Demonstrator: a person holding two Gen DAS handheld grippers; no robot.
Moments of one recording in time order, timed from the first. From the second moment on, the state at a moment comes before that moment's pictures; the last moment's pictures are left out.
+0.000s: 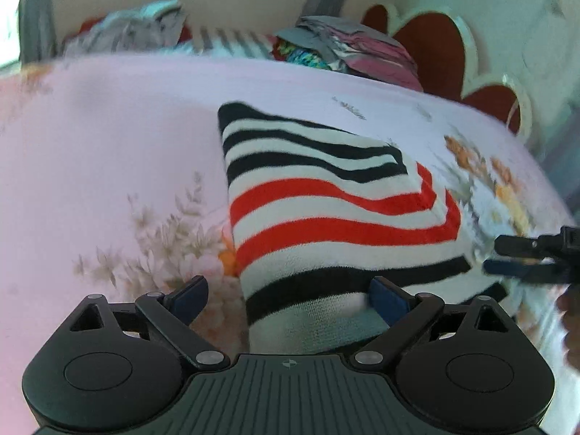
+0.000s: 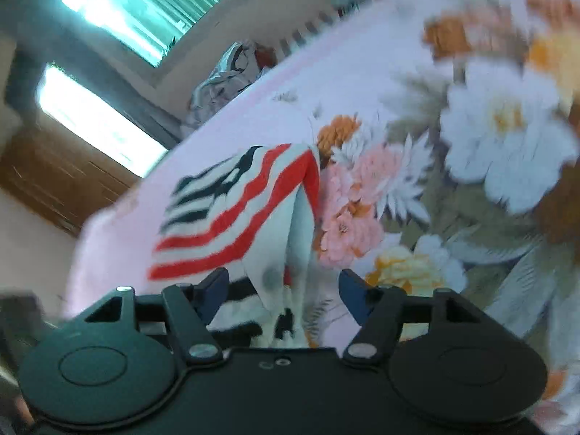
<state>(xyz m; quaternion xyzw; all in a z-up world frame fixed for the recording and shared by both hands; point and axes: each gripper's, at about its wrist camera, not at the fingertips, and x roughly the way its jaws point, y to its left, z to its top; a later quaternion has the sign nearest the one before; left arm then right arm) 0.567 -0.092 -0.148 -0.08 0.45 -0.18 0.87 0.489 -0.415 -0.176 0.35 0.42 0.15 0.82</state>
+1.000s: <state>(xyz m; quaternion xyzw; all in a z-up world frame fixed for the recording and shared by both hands) 0.586 -0.139 -0.146 -0.02 0.46 -0.18 0.87 0.489 -0.322 -0.138 0.17 0.44 0.19 0.86</state>
